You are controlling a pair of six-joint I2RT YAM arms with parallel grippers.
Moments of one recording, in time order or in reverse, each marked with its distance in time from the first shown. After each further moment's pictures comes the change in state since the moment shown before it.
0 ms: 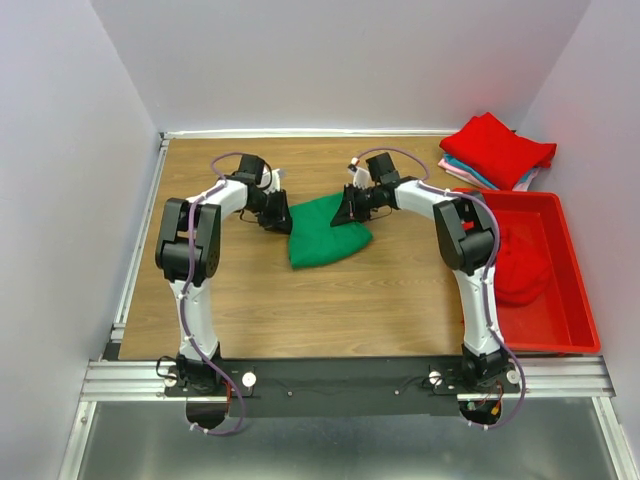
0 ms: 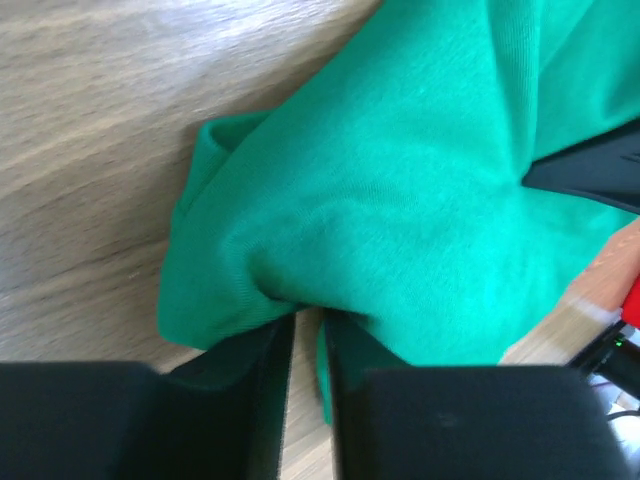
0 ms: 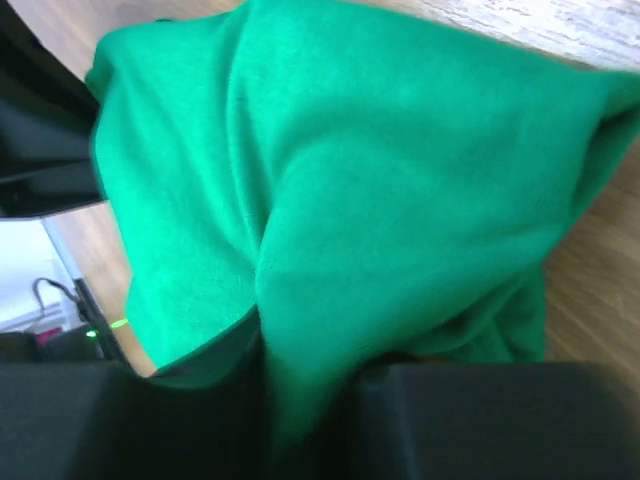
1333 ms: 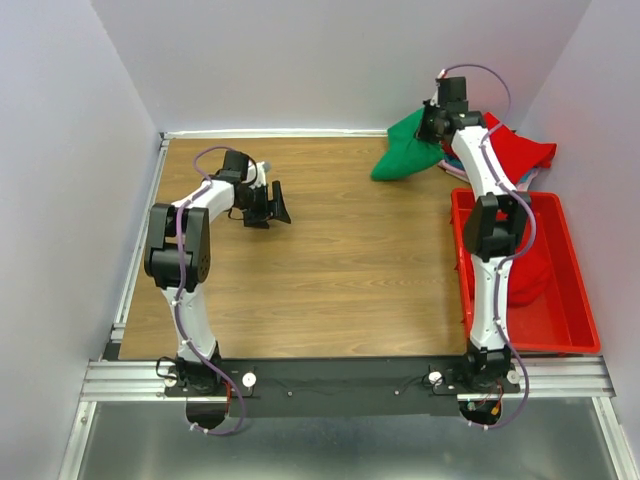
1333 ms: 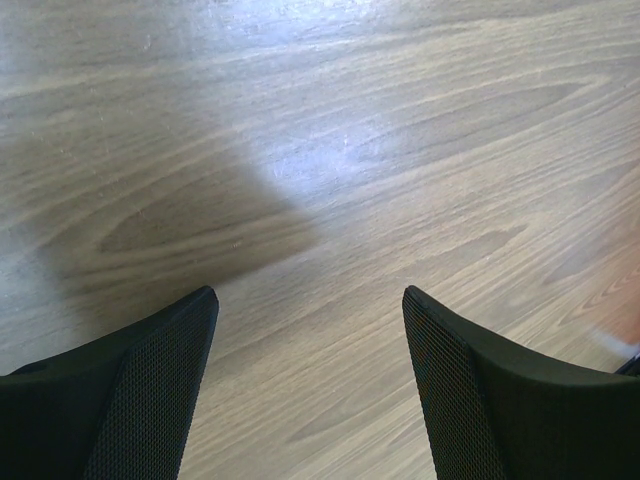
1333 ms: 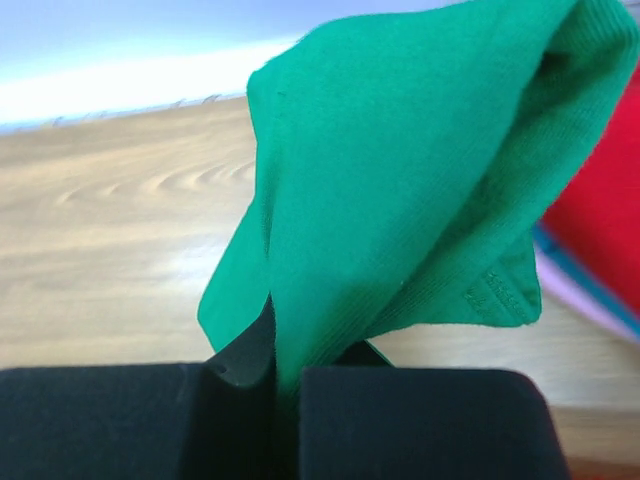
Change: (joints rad) left arm 0.072 -0.067 -0.031 0.034 -0.046 0.028; right arm -0.293 0.076 0.720 -0.386 0.671 -0.131
